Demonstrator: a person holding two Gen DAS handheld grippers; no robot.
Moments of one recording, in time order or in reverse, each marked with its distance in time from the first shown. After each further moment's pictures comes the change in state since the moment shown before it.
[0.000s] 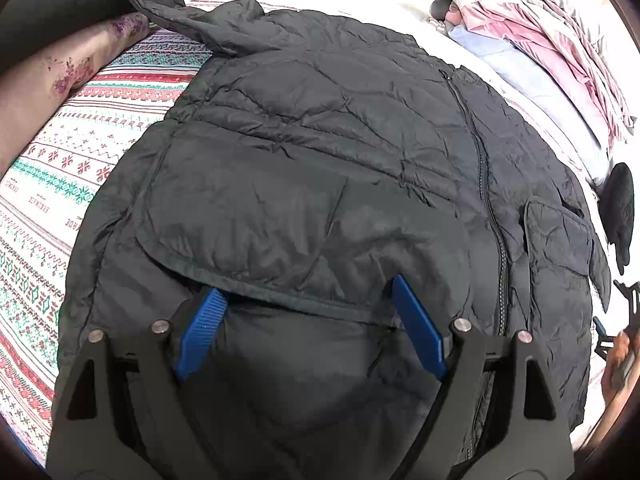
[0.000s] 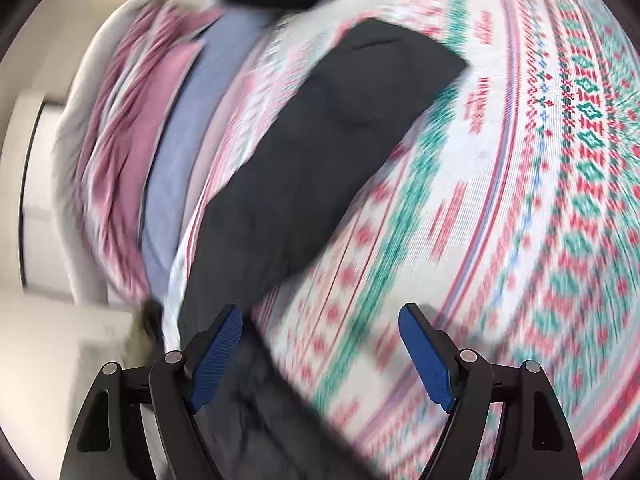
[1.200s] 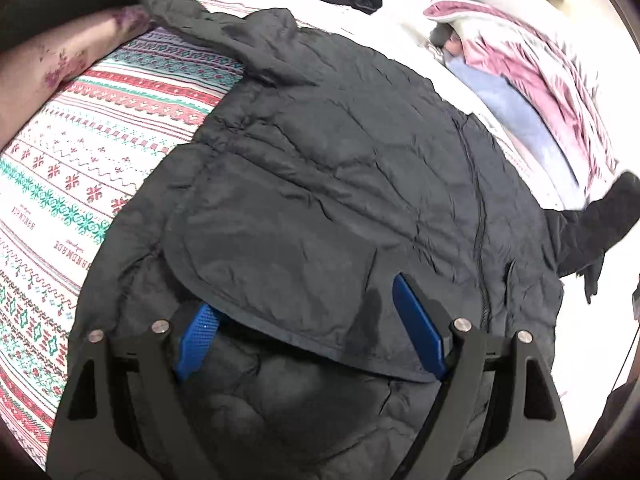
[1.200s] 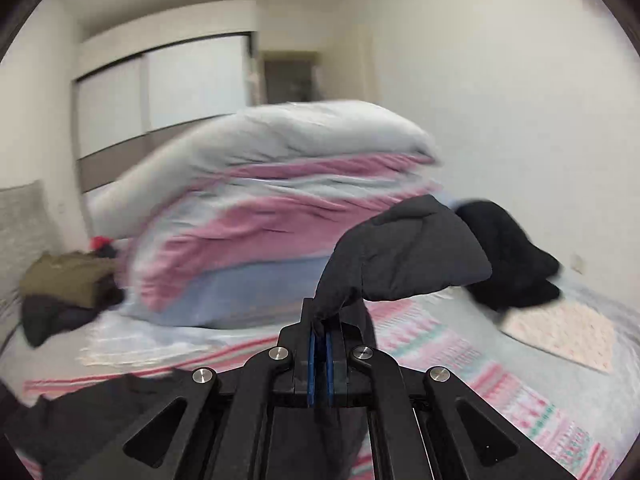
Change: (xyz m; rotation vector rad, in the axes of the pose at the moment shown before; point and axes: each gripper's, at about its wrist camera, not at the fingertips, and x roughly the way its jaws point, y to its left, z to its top) left arm 0.000 0.040 0.043 -0.101 -0.004 -0.141; right arm -0.042 0.333 -0.093 -1.027 -0.578 -0.092
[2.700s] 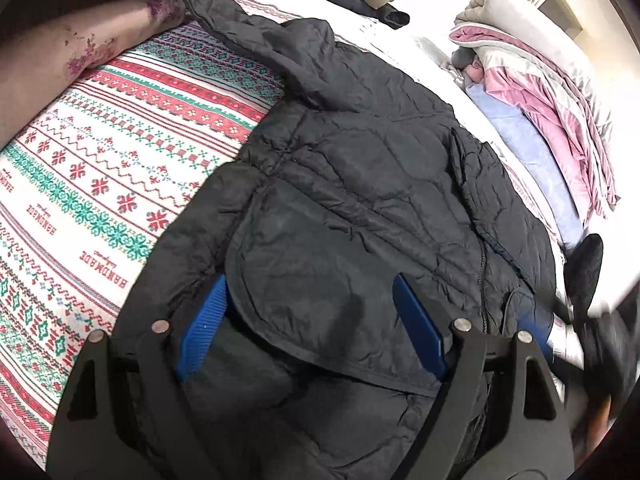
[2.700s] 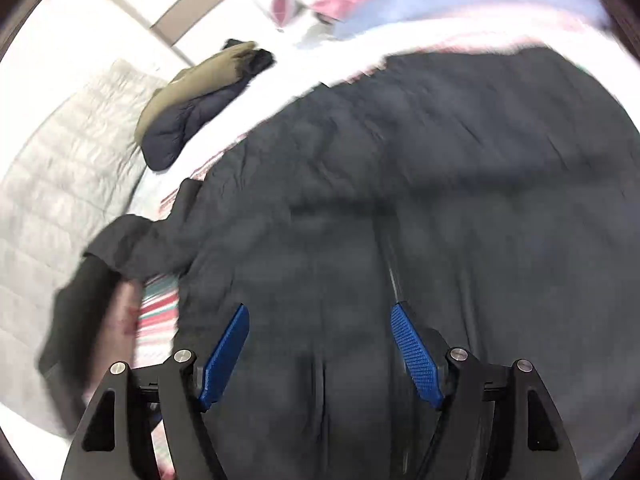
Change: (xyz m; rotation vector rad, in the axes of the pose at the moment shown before) left arm -0.005 0.030 0.017 -0.080 -0.008 0.001; right arm -0.026 0.187 -0.222 0.183 0.820 0.487
